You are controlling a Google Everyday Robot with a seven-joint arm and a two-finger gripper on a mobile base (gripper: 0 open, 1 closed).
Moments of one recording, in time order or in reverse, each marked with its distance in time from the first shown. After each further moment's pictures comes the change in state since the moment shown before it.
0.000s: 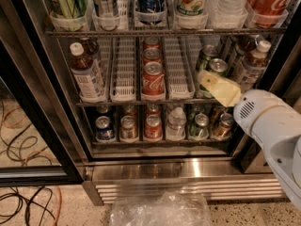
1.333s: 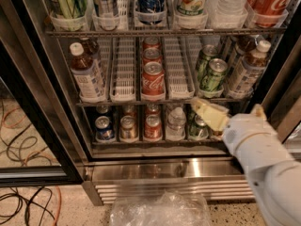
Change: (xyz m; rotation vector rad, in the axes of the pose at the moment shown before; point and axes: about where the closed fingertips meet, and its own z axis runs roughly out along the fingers) arm 0.043 -0.029 0.004 0.045 -0.078 -0.215
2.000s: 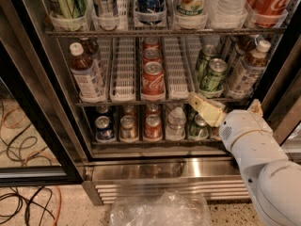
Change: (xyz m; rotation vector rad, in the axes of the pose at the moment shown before) arm -0.009 0.011 0.007 -0.007 -0.070 -0.015
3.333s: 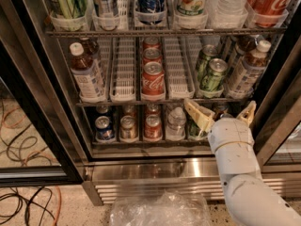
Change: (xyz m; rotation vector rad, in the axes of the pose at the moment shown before) arm 0.023 -0.007 0.018 0.082 -0.193 -0.145
